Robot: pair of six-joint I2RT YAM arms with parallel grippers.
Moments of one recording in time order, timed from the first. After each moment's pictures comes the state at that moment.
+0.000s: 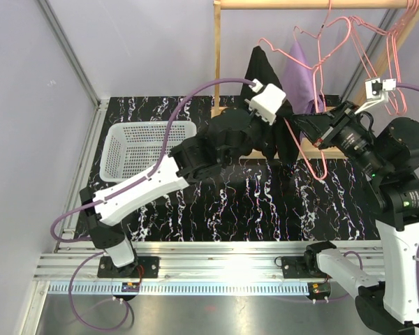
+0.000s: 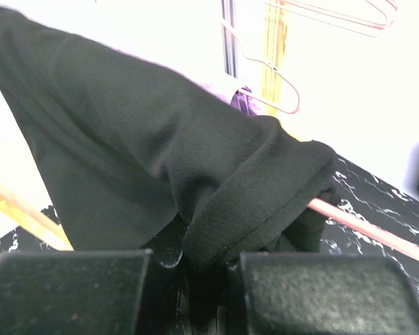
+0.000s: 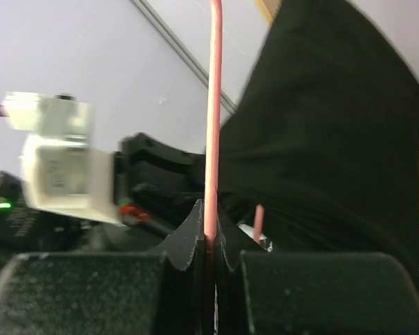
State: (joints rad) left arm -1.14 1.71 1.94 -0.28 -0.40 0.07; right arm 0.21 0.93 1.61 -0.61 -0.40 0.68
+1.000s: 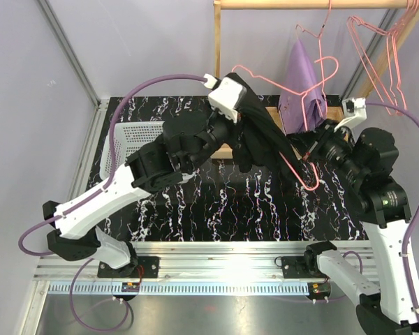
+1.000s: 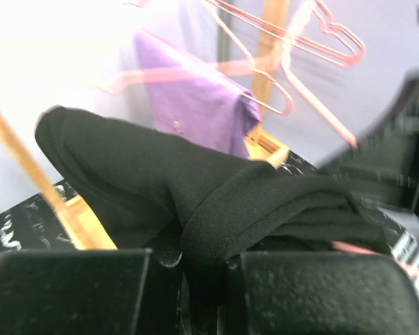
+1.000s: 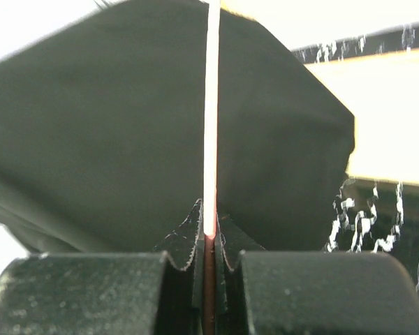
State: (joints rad) left arm -1.14 1.46 1.84 -0.37 -0.39 -0.04; right arm 0.21 0.85 1.36 -0.61 -0.33 0.57
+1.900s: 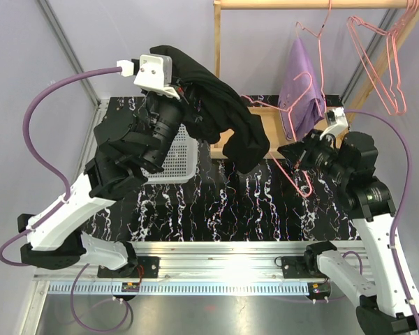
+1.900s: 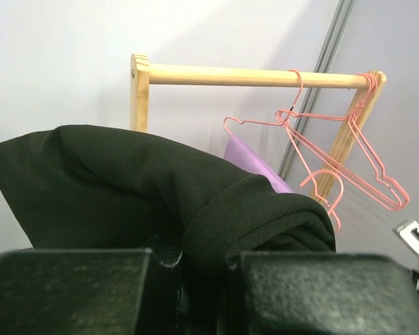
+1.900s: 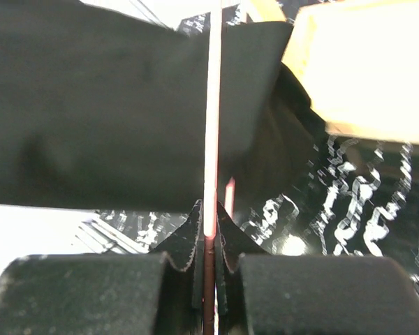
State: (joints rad) left arm -1.14 1.31 1.85 -0.16 -0.69 0.06; right arm 0.21 0.81 1.15 -0.59 -0.39 0.53
